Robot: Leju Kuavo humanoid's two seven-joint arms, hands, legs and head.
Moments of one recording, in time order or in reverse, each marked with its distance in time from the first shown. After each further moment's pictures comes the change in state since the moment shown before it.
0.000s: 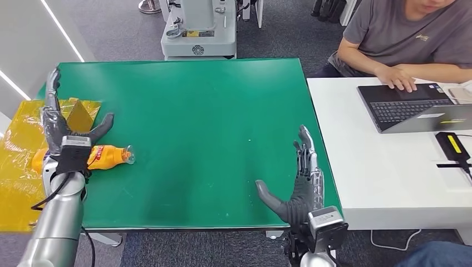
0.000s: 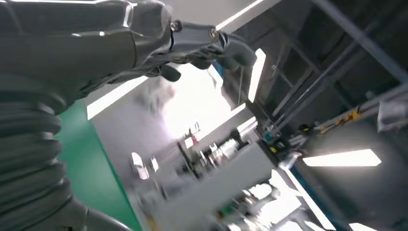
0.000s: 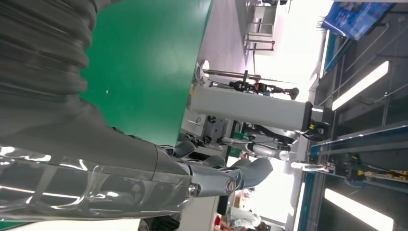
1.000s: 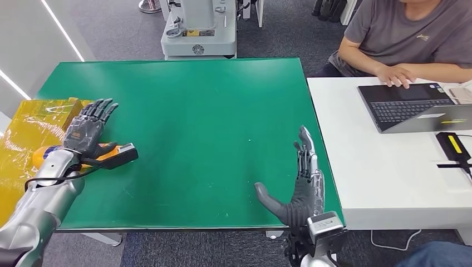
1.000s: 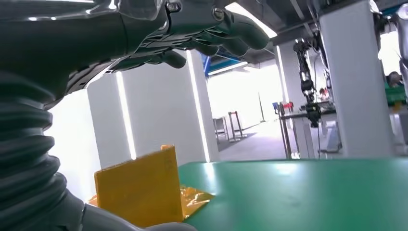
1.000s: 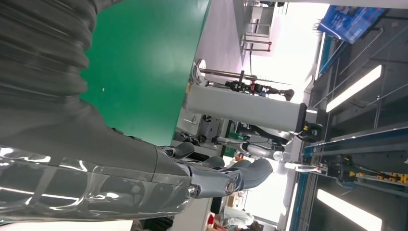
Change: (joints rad) left arm -0.275 0.195 -0.231 0.705 -0.882 0.268 0.275; right arm 0.012 0.000 0.001 -0.014 0.028 0.002 -0.018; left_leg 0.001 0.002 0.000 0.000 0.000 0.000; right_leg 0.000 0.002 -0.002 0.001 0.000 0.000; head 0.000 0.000
